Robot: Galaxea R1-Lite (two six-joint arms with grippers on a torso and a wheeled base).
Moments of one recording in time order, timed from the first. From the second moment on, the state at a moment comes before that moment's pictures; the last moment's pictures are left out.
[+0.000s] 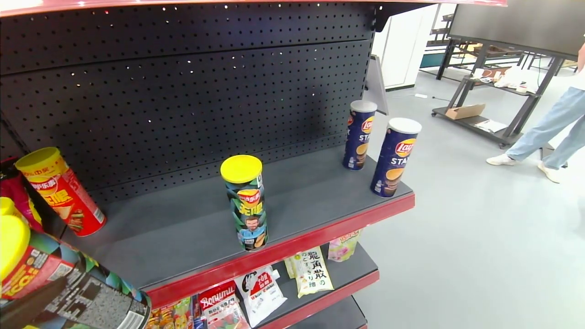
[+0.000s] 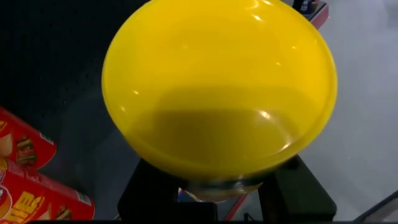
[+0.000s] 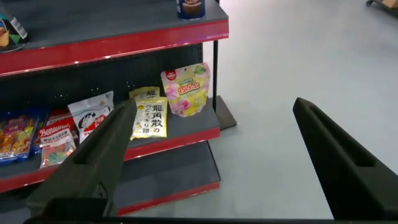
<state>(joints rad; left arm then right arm) -0.14 0.65 -0.44 -0.01 -0.29 0.17 0.09 0.09 0.00 0.00 0.02 0.00</state>
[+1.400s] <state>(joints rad) -0.17 1.30 -0.49 -0.59 -0.33 0.18 0.00 0.00 0.00 0.00 0.02 0.00</state>
